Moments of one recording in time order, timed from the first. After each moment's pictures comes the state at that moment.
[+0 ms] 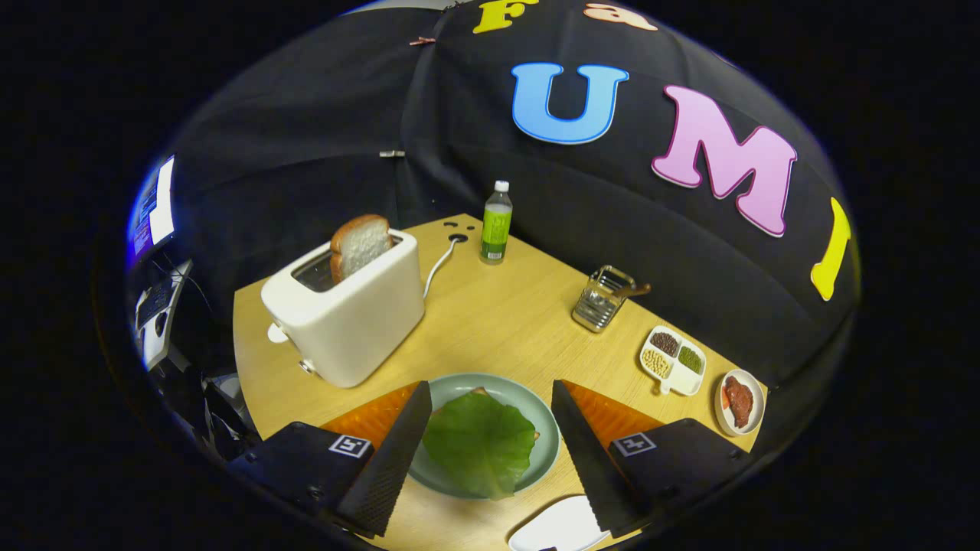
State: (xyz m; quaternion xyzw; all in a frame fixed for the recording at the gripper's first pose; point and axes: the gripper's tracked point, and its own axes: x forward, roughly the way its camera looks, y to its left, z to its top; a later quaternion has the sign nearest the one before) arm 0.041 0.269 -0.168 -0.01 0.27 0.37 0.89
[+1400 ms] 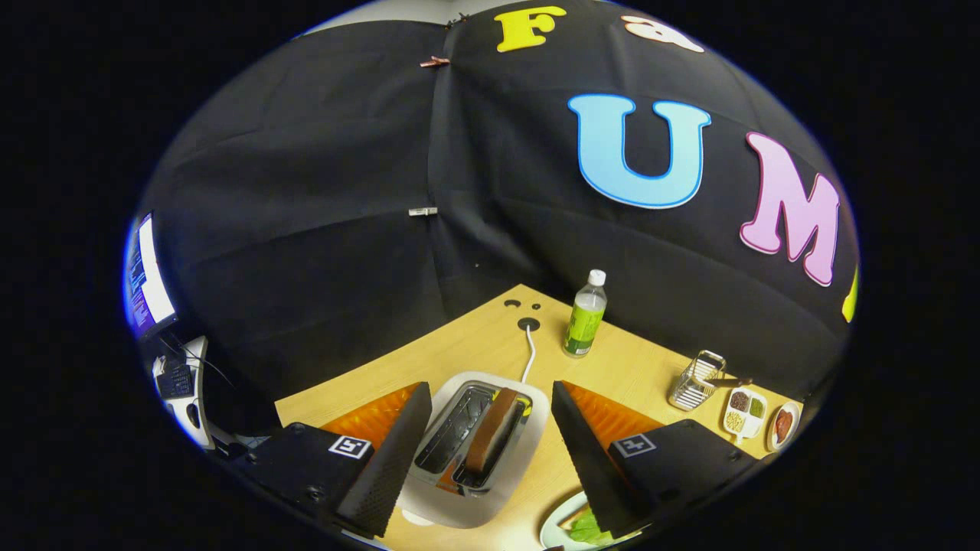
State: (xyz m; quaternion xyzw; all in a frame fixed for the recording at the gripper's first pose) arm 0.074 0.498 -0.072 0.05 0.26 0.38 0.89
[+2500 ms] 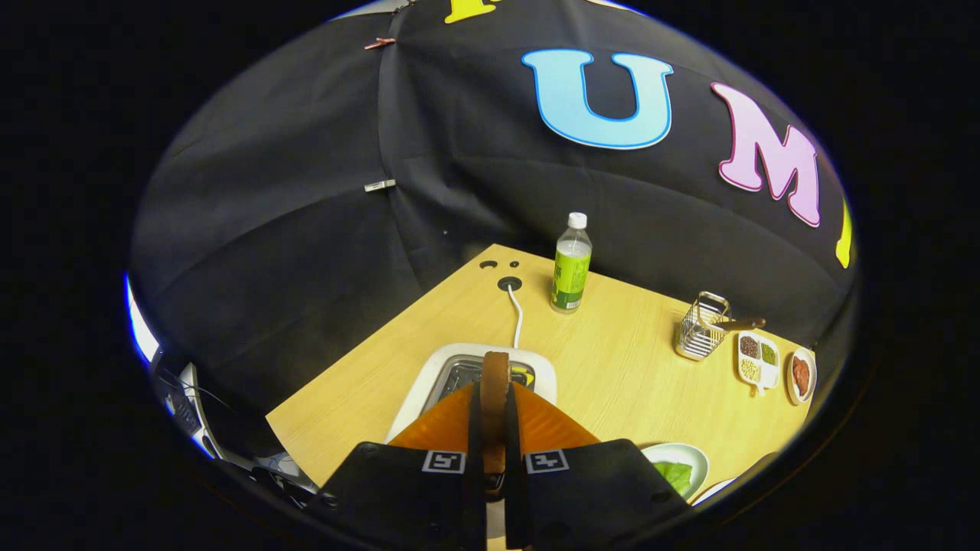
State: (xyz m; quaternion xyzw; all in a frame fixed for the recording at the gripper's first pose) arm 0.071 0.510 -0.102 0.08 0.32 0.32 0.89
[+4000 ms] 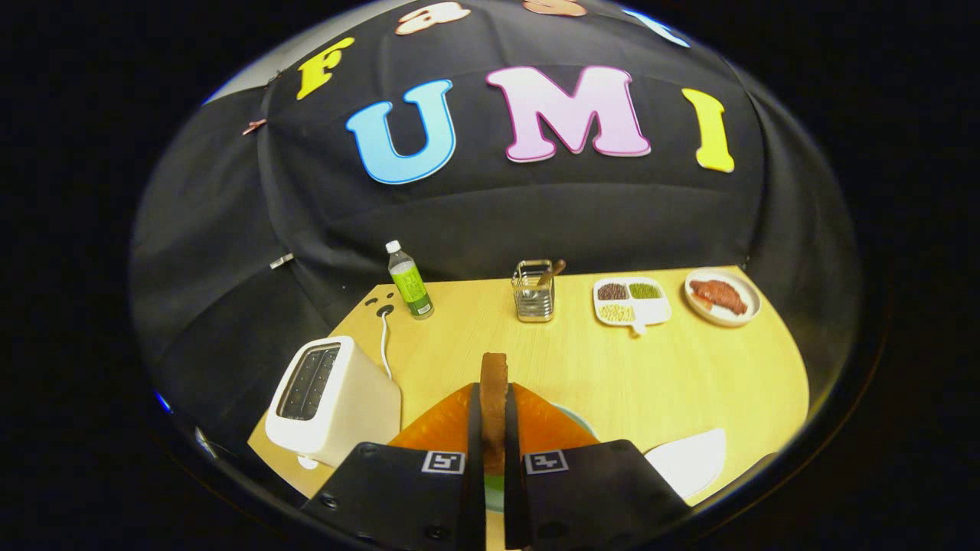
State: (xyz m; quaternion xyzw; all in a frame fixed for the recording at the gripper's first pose) arm 0.045 0.267 -0.176 0.23 0.32 0.13 0.91
